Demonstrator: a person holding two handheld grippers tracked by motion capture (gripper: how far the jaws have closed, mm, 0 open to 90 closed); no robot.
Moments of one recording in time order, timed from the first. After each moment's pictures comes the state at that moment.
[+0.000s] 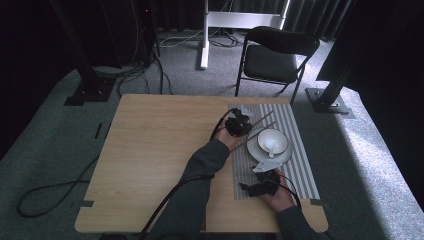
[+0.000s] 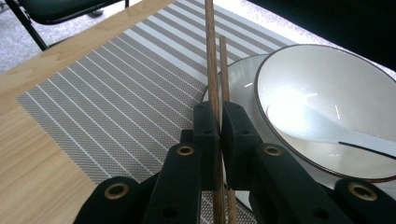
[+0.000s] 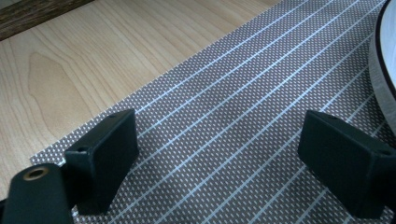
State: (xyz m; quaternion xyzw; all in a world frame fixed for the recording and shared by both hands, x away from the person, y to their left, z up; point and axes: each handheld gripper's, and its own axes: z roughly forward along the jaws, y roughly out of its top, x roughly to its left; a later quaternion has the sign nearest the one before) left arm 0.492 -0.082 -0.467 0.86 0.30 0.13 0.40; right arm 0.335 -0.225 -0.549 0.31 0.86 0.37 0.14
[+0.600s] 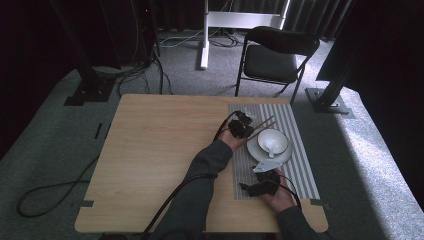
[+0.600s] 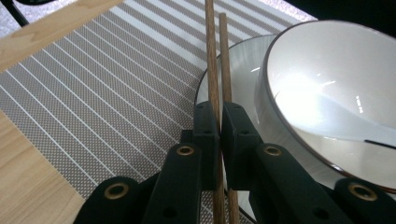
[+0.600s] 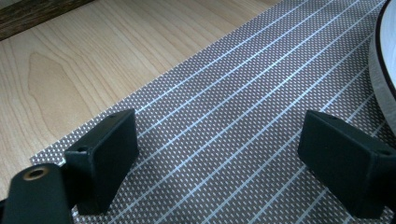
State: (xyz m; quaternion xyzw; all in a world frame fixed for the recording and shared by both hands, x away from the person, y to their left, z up) left arm 0.500 -0.093 -0.486 0.87 0.30 0.12 0.38; right arm 0.335 -0.225 -0.549 0.31 0.86 0.37 0.14
